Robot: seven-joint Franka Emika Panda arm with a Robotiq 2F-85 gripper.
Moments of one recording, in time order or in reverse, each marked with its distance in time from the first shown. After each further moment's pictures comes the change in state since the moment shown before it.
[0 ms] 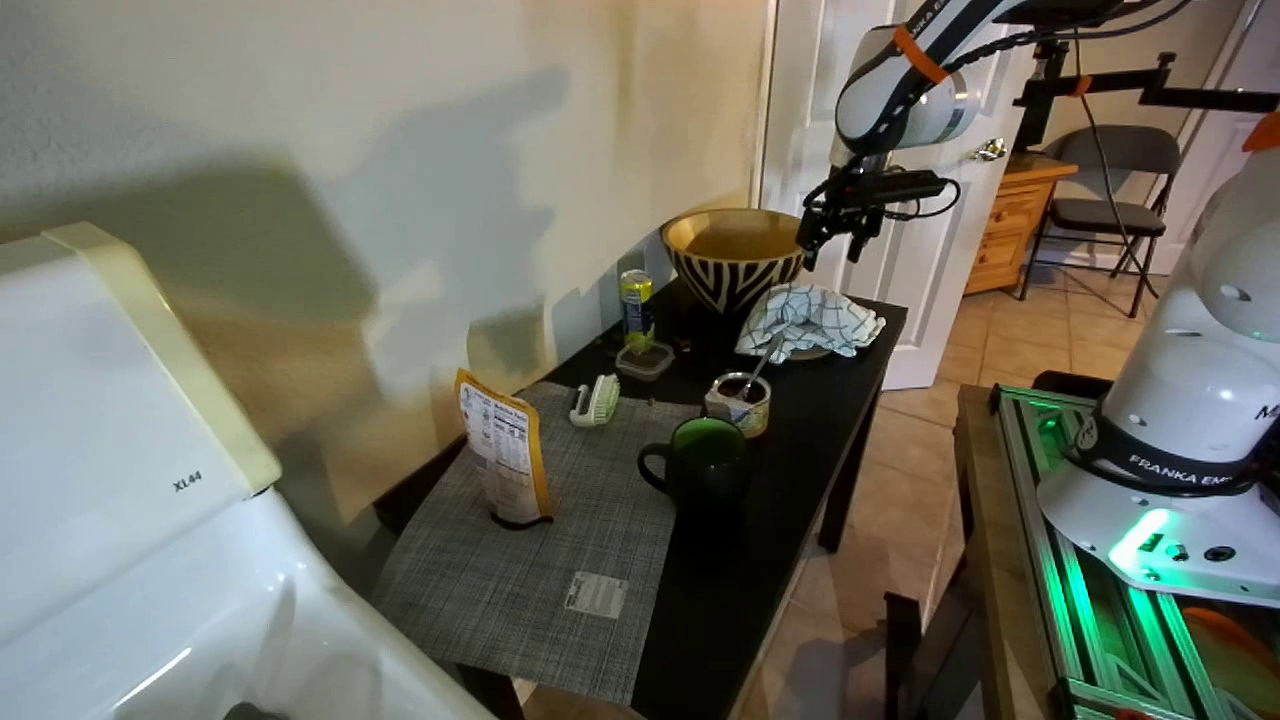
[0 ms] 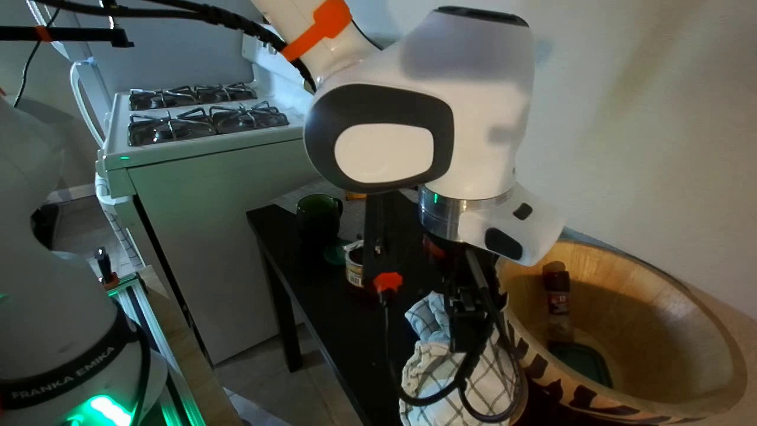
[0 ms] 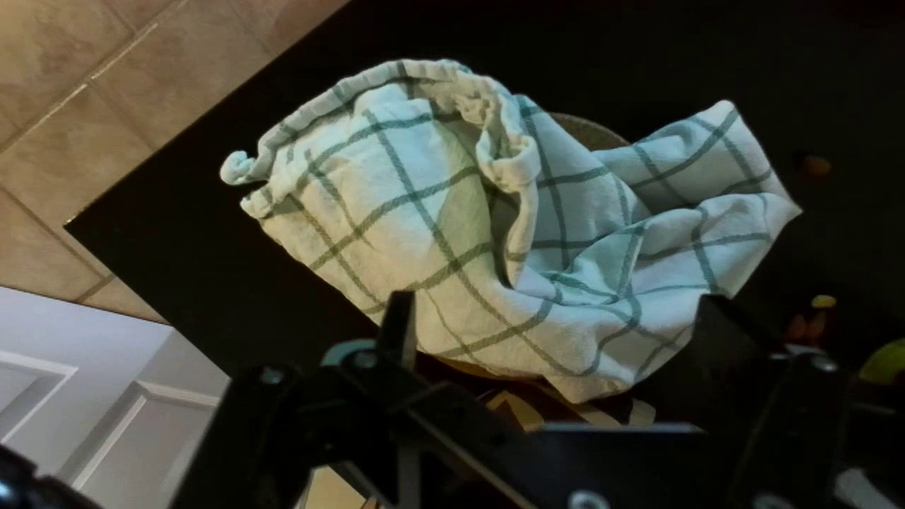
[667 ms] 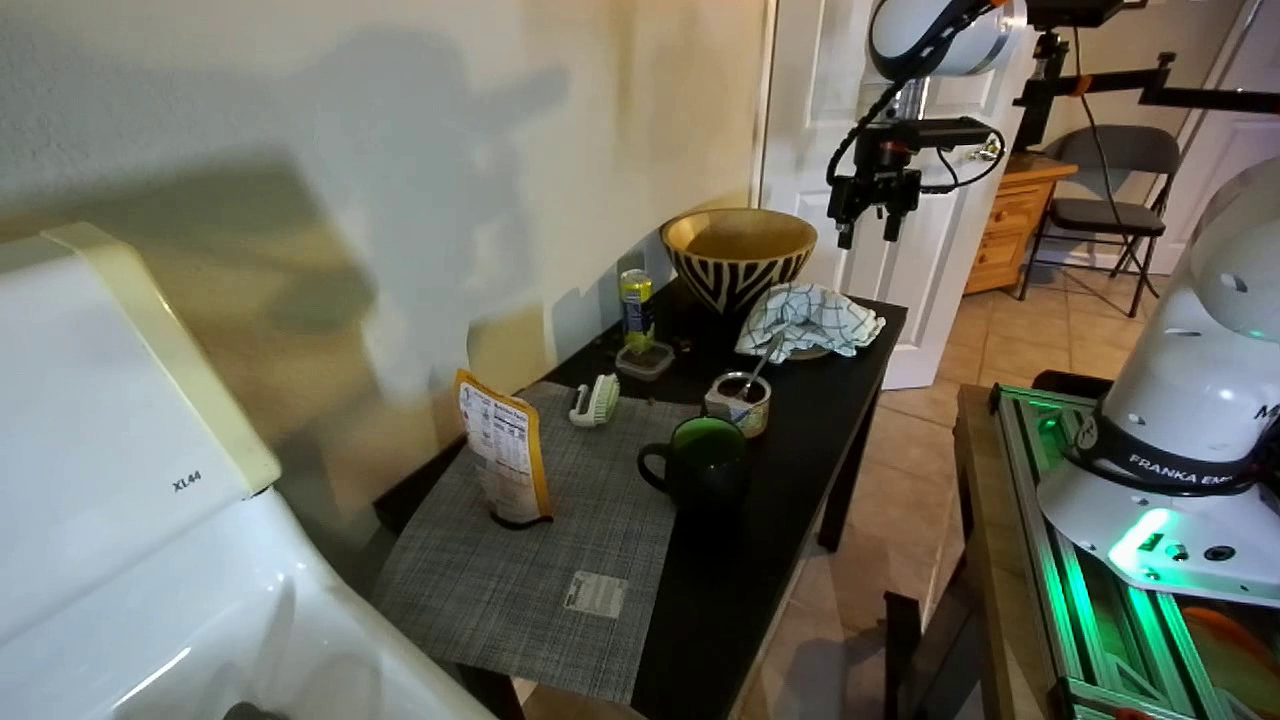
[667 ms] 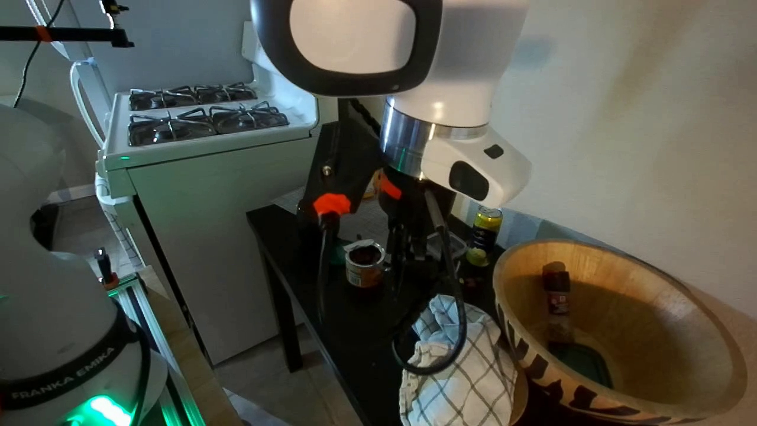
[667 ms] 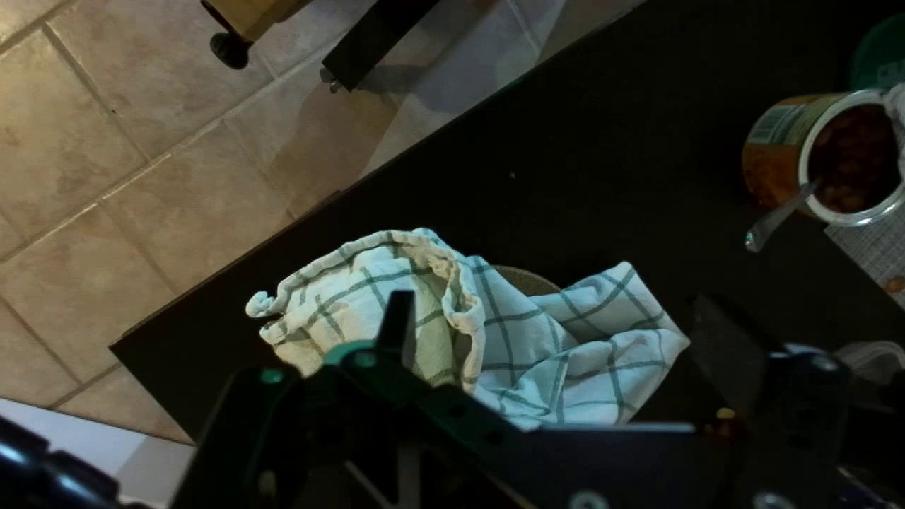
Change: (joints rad) arm -0.016 -0.246 0.020 -0.005 -0.049 -0.426 0.021
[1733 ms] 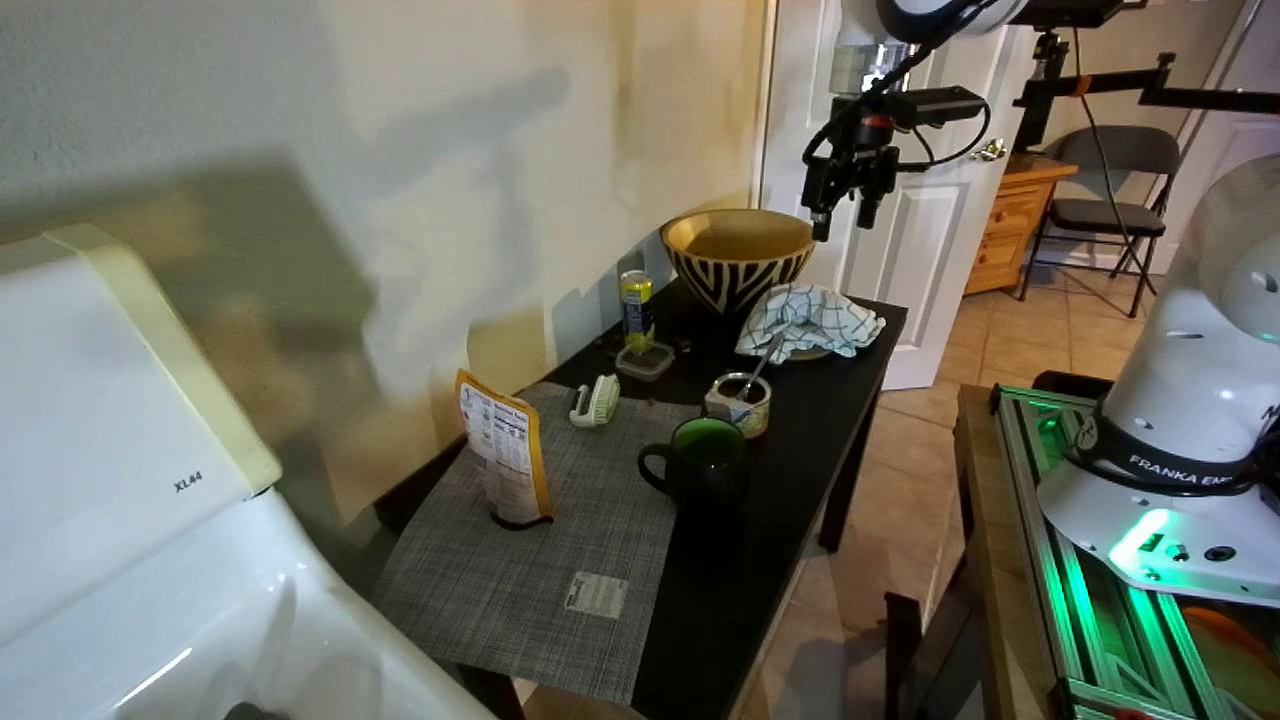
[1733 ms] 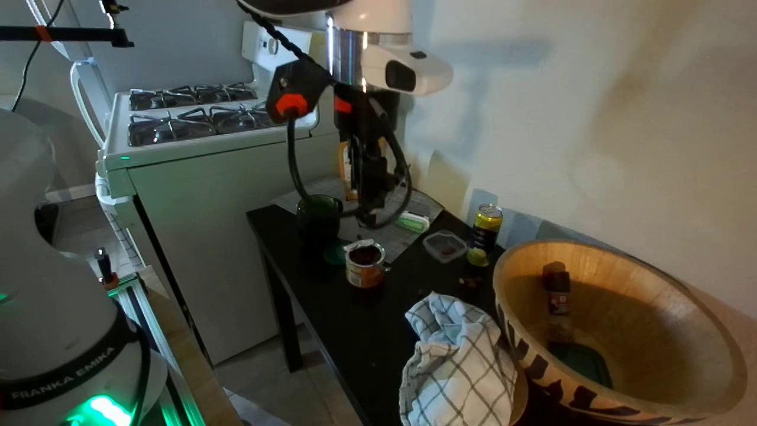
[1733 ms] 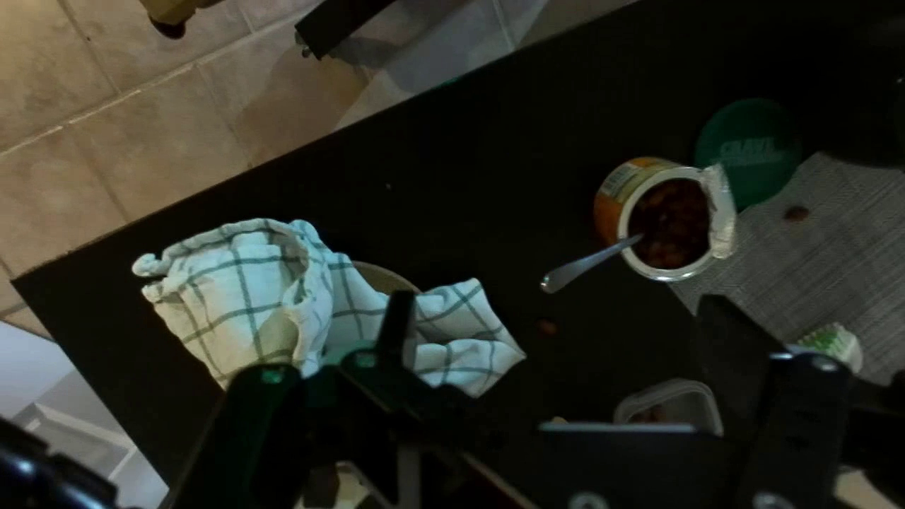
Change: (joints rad) arm 0.101 -0.199 0.170 -0.064 -0.007 -0.076 0.120
